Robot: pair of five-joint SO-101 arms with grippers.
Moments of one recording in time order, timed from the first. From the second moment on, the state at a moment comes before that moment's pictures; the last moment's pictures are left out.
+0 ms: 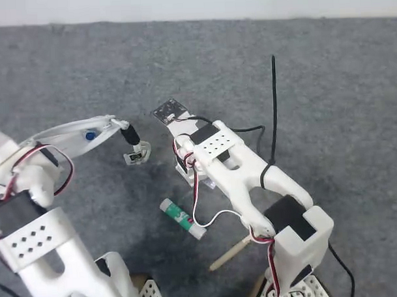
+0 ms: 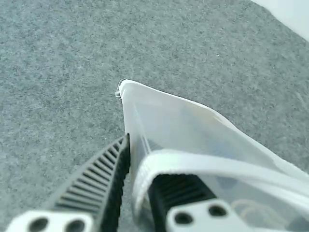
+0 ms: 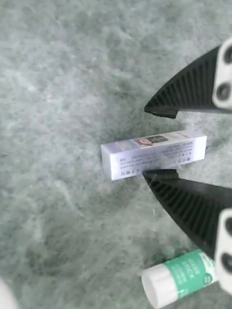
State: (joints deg) left arm -38.0 -50.2 39.3 68.4 15.3; right arm -38.3 14.0 15.1 60.5 4.4
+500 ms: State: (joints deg) left arm -38.0 -50.2 39.3 68.4 15.3; right arm -38.2 18.4 13.5 60.3 4.3
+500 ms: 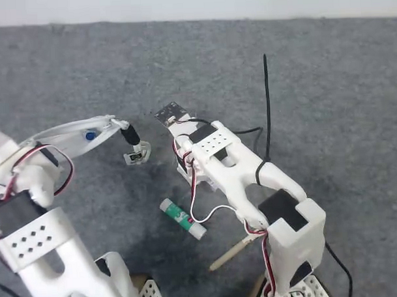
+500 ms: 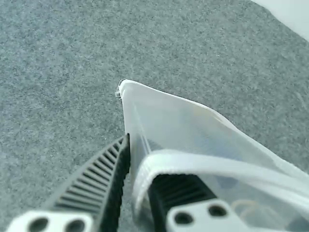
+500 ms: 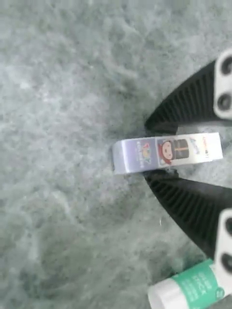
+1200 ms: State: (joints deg) left arm -35.0 -50.2 39.3 68.4 15.3; right arm -40.4 -4.4 20.7 66.8 4.4
